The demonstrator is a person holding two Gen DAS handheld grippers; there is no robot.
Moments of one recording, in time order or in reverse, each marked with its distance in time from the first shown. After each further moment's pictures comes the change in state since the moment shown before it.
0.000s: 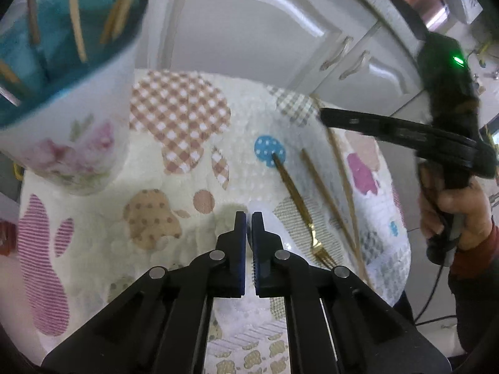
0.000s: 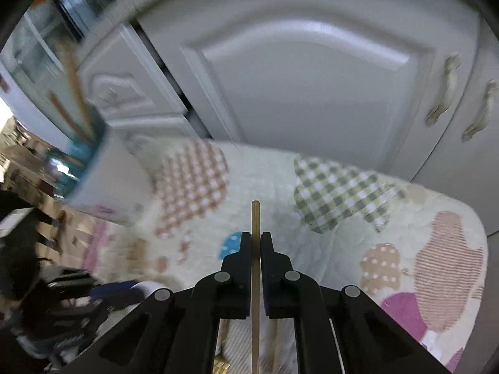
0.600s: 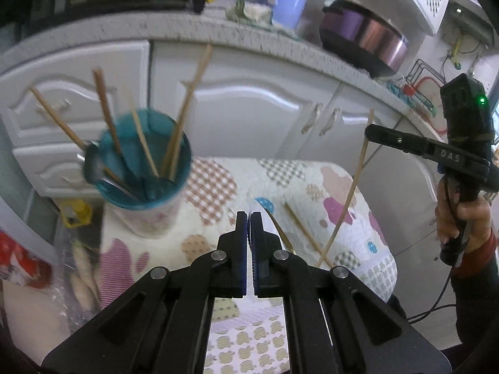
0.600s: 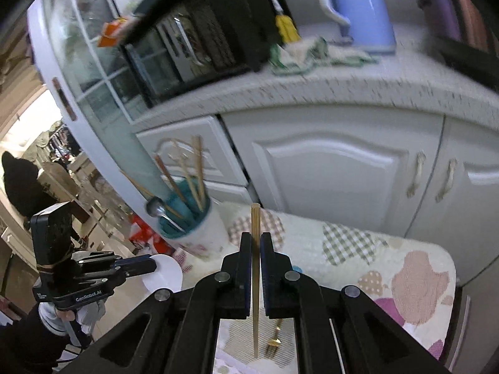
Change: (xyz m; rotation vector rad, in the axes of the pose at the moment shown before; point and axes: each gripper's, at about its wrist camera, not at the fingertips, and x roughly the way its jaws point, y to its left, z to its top) left arm -0.142 -0.023 -0.001 0.102 -0.266 0.079; right arm -0.140 0.065 -0.005 -0.082 -0.286 0.112
